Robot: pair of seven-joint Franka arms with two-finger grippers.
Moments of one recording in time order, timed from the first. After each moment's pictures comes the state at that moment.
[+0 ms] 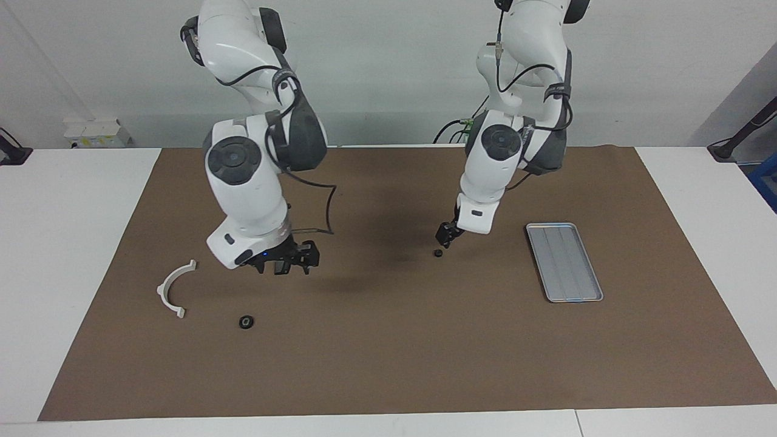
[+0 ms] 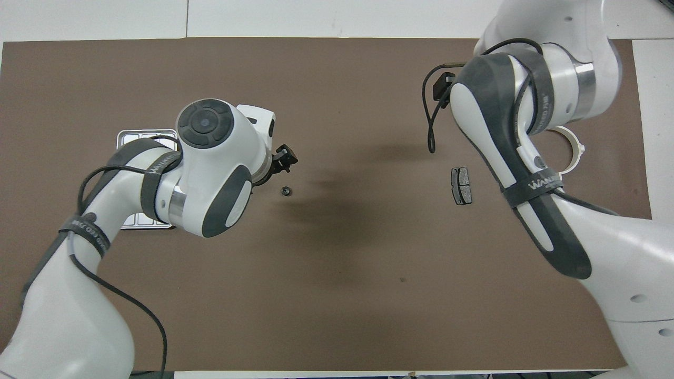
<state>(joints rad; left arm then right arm) -0.47 0.32 -0.04 -1.82 -0.05 2.11 -0.95 0.18 0.59 0.00 -1.15 -0.02 1.68 0.22</state>
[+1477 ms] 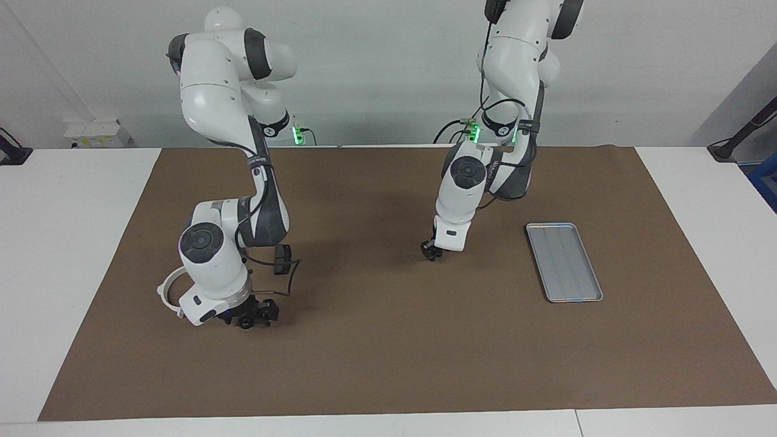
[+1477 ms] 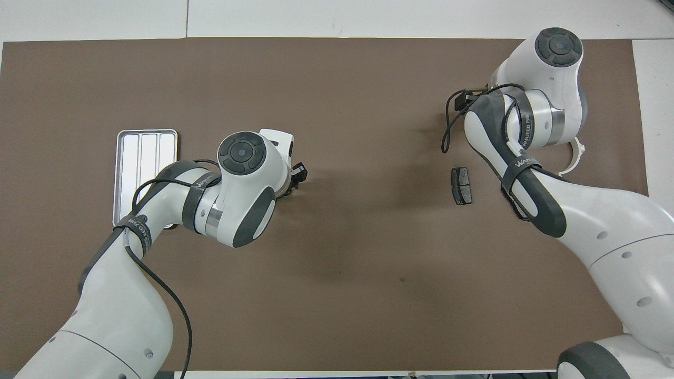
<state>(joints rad) -0.50 0.38 -0.04 -1.91 -0.05 2.29 -0.99 0.08 0.70 0.00 -1.40 -0.07 2.16 0.19</state>
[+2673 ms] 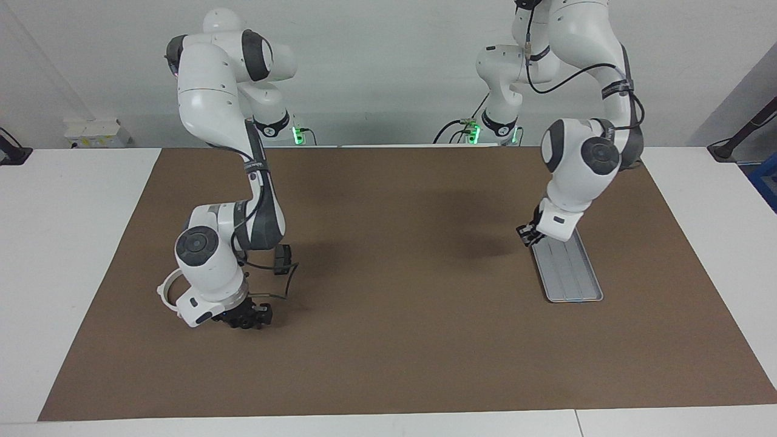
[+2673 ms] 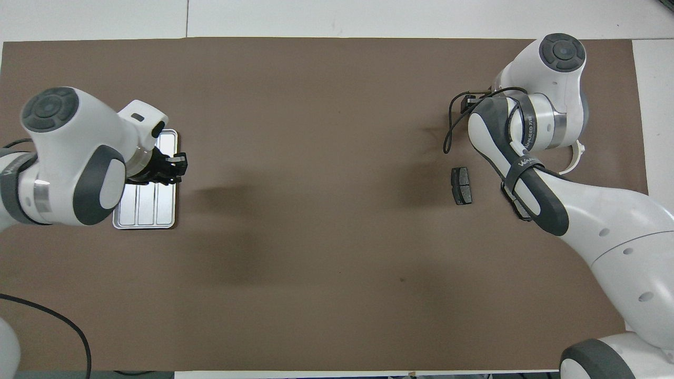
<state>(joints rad) -0.10 0.20 0.00 -1.95 -0.01 2.05 -0.24 0.06 0.71 0.00 -1.43 -0.06 2.18 0.19</state>
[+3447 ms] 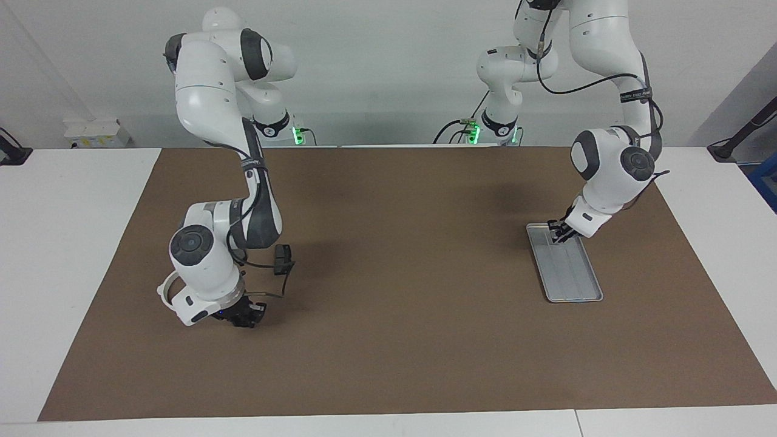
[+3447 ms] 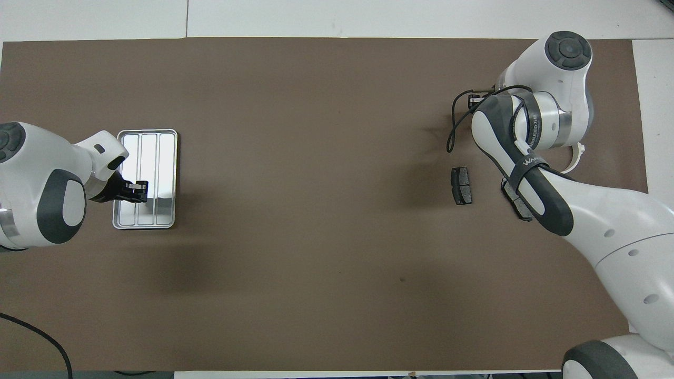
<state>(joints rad) 0.02 0.16 -0.01 -2.17 -0.01 2.22 0.07 0.05 0.69 0.00 -1.39 -0.06 2.07 0.19</state>
